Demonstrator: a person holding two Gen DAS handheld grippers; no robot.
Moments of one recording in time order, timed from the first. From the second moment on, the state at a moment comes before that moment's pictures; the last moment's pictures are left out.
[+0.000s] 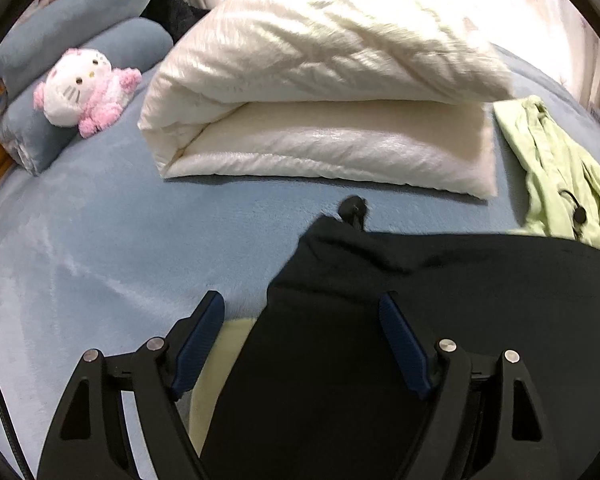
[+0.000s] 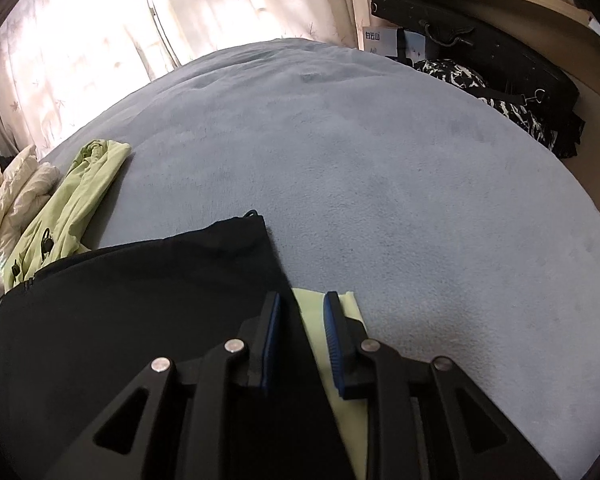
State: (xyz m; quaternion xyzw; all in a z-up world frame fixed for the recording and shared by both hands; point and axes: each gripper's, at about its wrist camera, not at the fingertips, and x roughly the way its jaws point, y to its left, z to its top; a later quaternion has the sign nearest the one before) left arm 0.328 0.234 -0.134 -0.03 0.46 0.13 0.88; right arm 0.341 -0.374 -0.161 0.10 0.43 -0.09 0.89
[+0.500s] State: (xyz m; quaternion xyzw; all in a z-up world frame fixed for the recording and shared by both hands) left arm 0.239 0.166 -0.041 0.05 0.43 0.03 0.90; right arm 0.282 -0.341 -0.097 0.11 0.42 -0.03 0.90
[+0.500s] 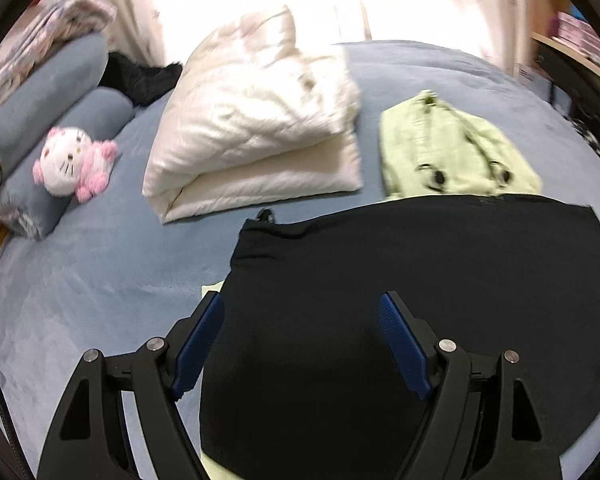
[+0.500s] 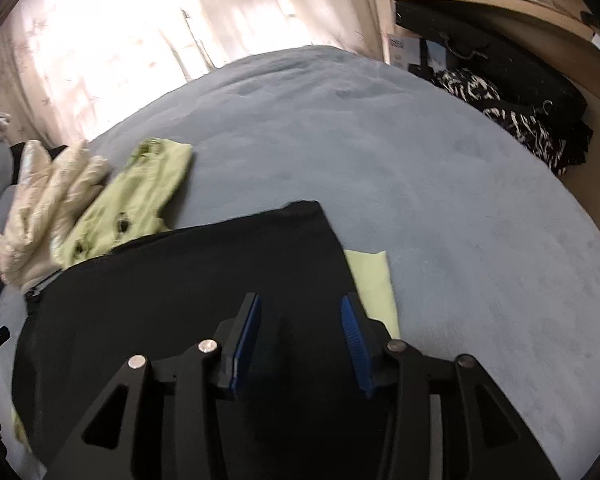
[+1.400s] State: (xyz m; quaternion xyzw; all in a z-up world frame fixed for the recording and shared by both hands) left arm 0.314 0.094 0.020 0.05 0.48 -0.05 0.87; right arm 0.349 -0.234 0.018 0.06 0.41 0.13 0.90
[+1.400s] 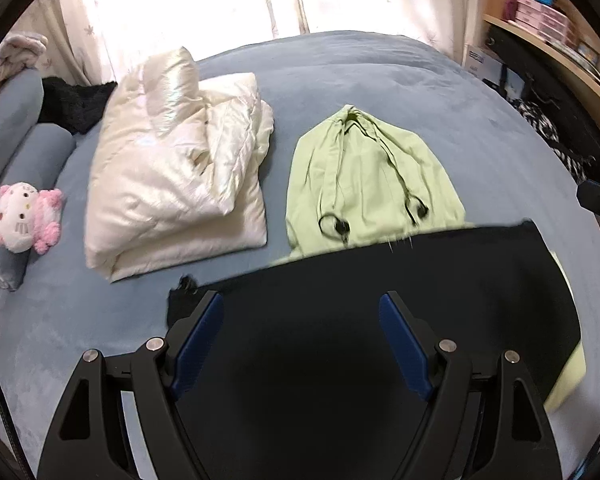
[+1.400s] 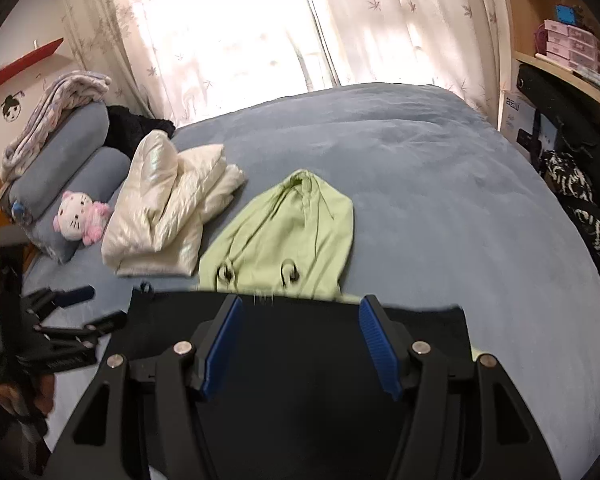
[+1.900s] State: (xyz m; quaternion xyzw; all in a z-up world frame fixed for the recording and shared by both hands) left arm 0.462 0.048 -0.064 0.08 0.48 -0.03 0.87; right arm 0.529 -0.247 -0.112 0.15 0.52 0.08 0.84
